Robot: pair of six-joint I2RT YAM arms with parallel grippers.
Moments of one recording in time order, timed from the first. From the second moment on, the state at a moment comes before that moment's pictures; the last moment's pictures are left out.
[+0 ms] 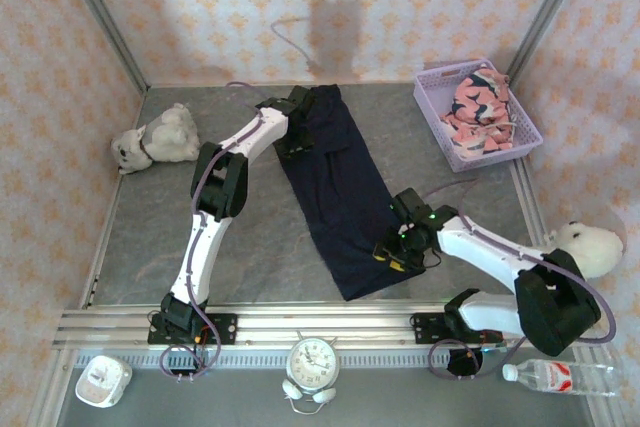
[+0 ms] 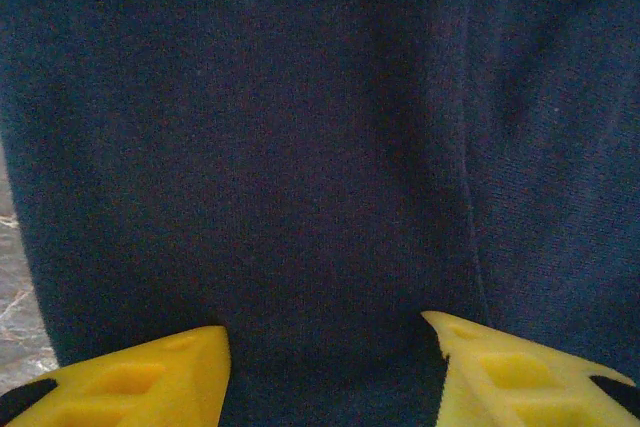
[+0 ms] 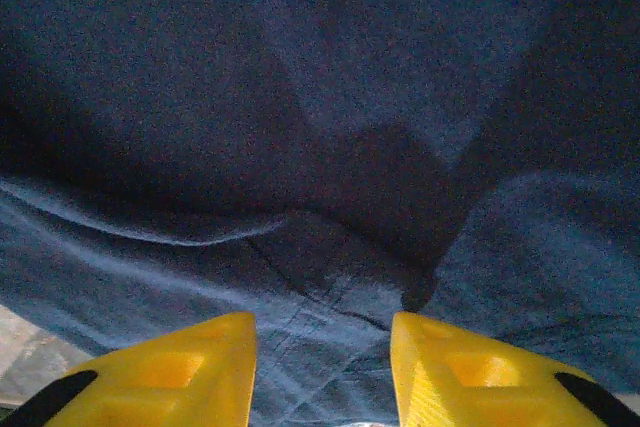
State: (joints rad) left arm -0.36 2.45 2.13 -0.97 -0.07 -0.75; right arm 0.55 1.22 0.60 -0.72 -0.30 0.98
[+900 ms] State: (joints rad) left arm -0.32 2.52 2.26 -0.99 0.00 -0.76; right arm 0.78 1.06 0.59 -0.89 -0.22 1.20
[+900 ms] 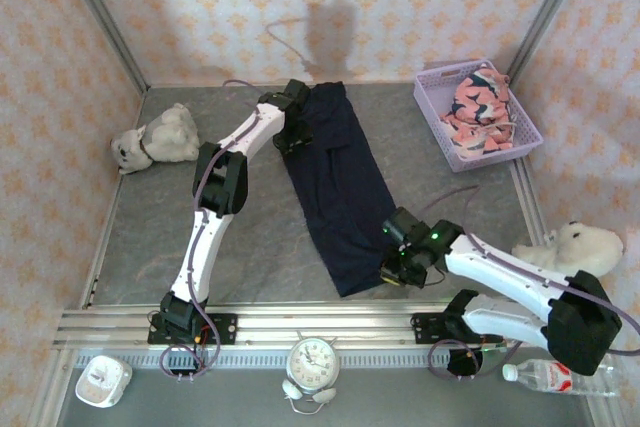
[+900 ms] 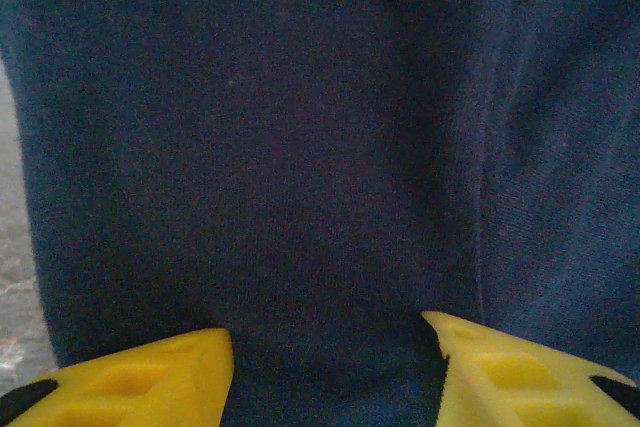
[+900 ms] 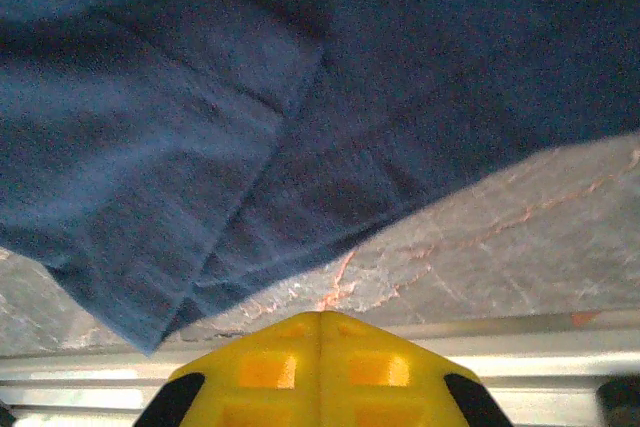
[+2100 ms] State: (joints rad) left arm -0.31 2.53 2.28 -0.99 0.05 -0.80; right arm 1.12 1.74 1.09 -0.91 -0.03 1.07
